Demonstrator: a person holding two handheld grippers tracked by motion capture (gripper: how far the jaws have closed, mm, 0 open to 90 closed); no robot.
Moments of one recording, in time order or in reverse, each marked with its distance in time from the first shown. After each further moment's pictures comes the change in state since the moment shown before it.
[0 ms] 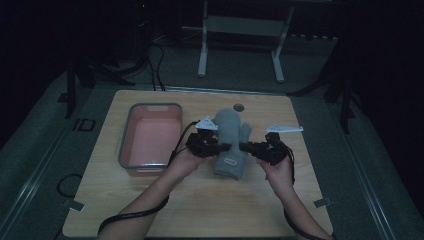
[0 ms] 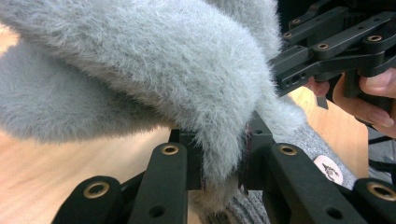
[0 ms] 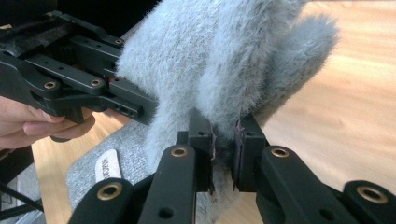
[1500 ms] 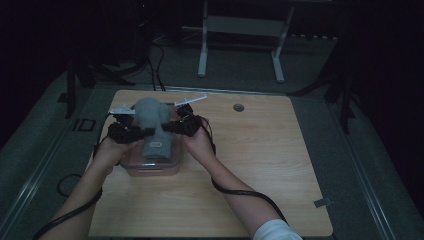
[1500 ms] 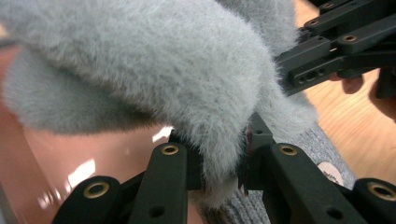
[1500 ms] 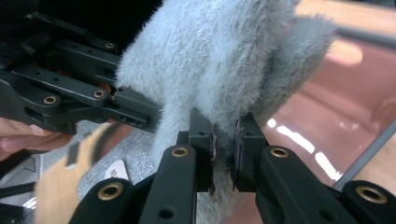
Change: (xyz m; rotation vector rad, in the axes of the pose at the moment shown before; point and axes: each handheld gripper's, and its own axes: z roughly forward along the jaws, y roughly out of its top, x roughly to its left) left arm 0.127 -0.073 -0.140 0.034 0.277 -0.214; right arm 0.095 0.082 0.209 0.160 0.127 -0.106
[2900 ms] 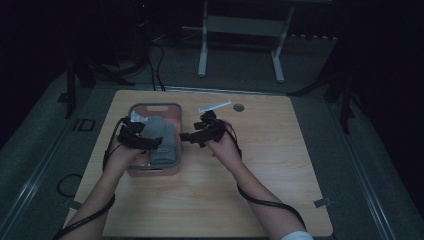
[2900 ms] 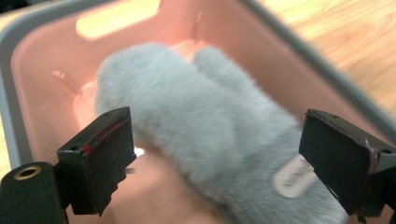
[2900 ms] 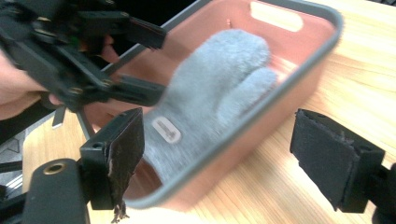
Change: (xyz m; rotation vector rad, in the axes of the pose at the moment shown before) left arm -0.024 -0.010 0.022 0.048 0.258 0.080; right arm -0.027 -0.032 -0.059 0.017 -0.035 -0.055
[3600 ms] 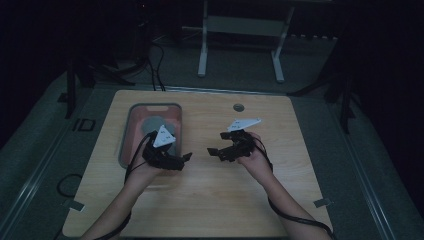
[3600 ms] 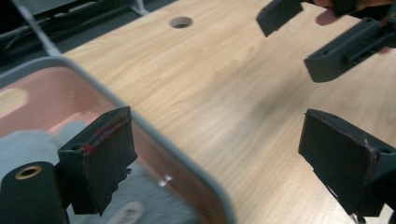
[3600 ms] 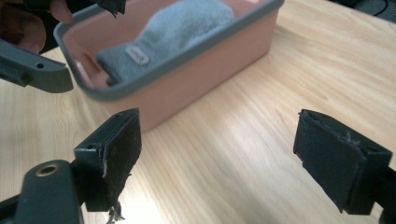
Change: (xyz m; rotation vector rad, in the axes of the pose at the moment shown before) left arm -0.097 -0.001 -0.012 -0.177 -0.200 0.221; right arm -0.023 -0.068 -0.061 -0.022 -0.071 -0.143
